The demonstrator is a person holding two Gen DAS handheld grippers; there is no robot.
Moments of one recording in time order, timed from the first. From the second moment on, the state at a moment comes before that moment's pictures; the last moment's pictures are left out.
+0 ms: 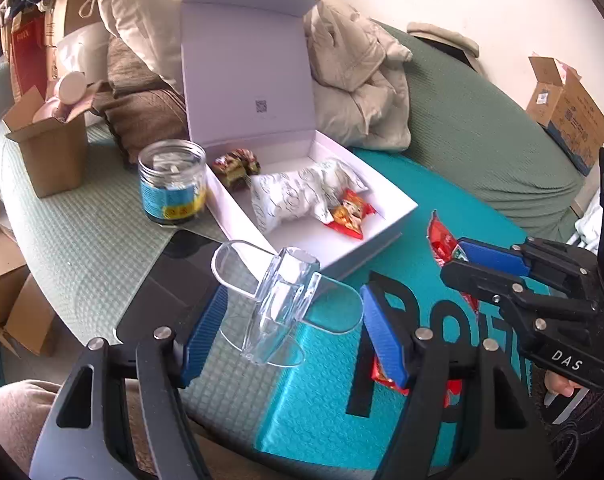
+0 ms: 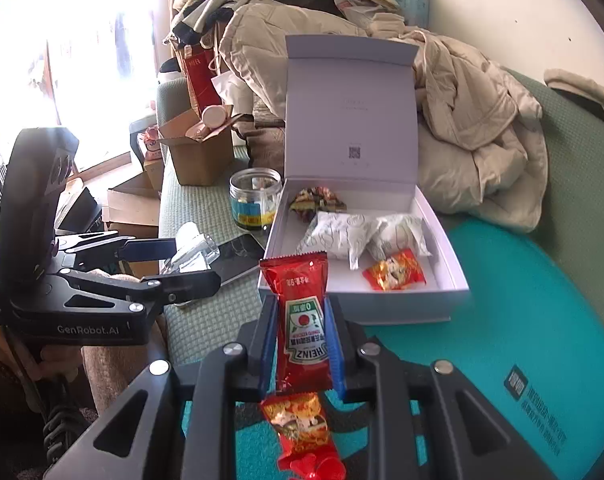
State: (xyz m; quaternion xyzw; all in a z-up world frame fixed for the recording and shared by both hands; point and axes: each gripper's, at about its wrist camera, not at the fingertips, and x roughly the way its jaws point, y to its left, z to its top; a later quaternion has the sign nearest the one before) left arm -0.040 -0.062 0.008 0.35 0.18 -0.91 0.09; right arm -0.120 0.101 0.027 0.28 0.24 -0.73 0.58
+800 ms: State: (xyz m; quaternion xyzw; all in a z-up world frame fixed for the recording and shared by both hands) left arm -0.105 -0.095 0.031 0.35 0.16 -0.92 0.11; right arm -0.165 0.061 0.052 0.26 0.21 -0.74 0.58
